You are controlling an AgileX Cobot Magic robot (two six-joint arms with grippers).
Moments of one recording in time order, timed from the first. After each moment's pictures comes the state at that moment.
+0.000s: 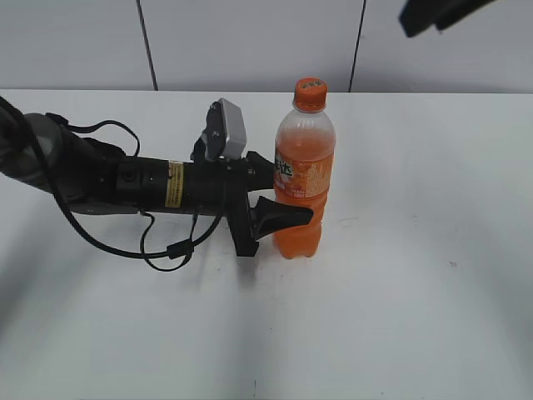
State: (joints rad) left arm -0.40 2.21 -1.11 1.23 -1.01 -0.54; right arm 0.42 1.58 -1.65 0.11 1.21 -0.14
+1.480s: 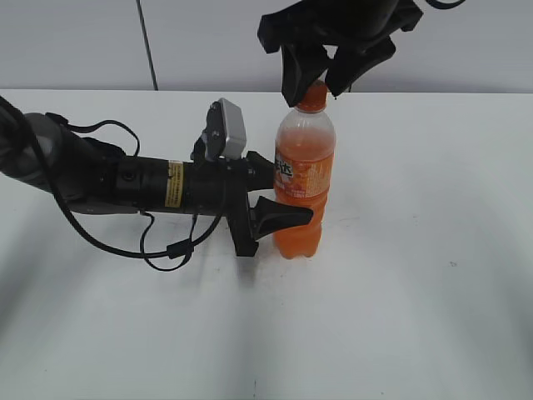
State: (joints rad) left arm -0.40 2.21 -1.12 1.23 -1.02 -0.54; right arm 0.59 1.87 -1.79 0.07 1.22 0.04
